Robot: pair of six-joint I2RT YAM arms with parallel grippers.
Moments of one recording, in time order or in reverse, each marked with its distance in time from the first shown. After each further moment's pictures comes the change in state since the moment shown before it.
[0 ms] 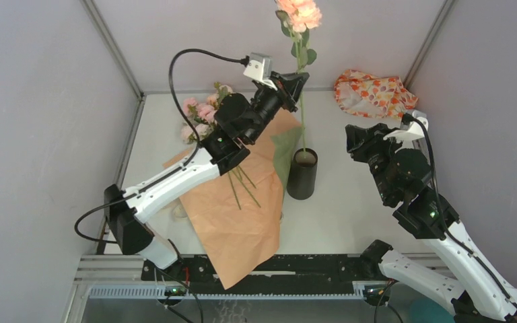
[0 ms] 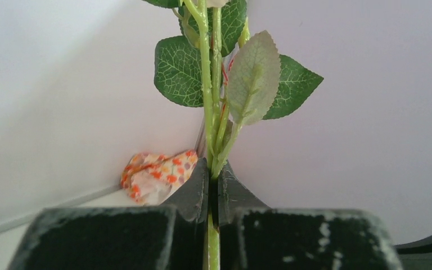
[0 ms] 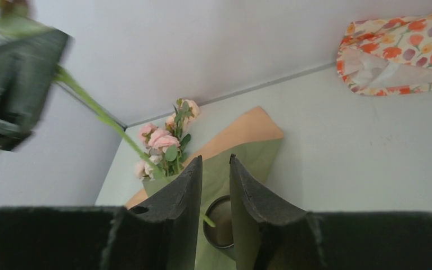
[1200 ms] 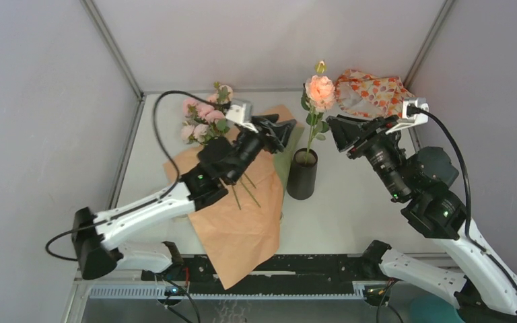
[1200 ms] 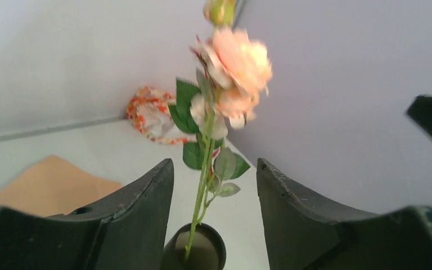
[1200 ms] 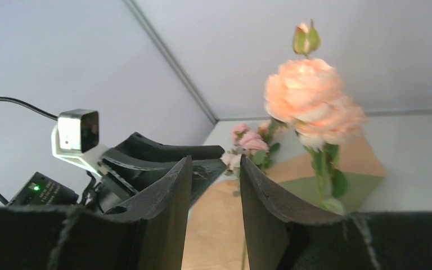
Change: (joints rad) left arm -0.098 -0.245 -0.476 0.043 -0.145 -0.077; right arm 0.080 0.048 0.121 0.103 -0.257 -0.035
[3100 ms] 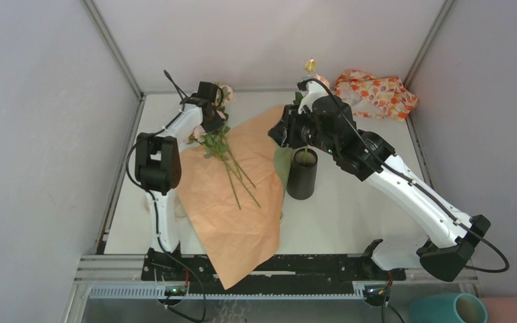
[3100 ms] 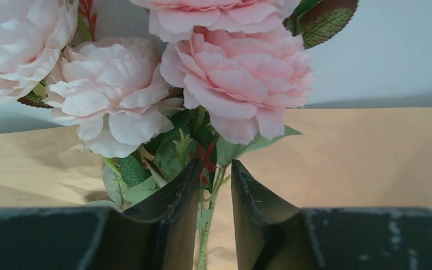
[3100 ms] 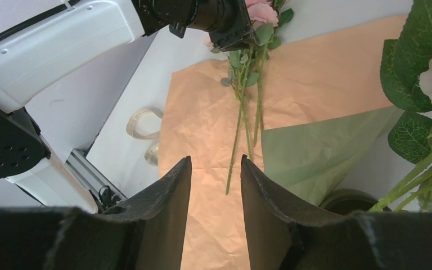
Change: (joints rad) left arm 0.789 0.838 0.675 -1.067 0.150 -0.480; right arm 0.003 0.550 0.306 -0.288 -0.272 -0.001
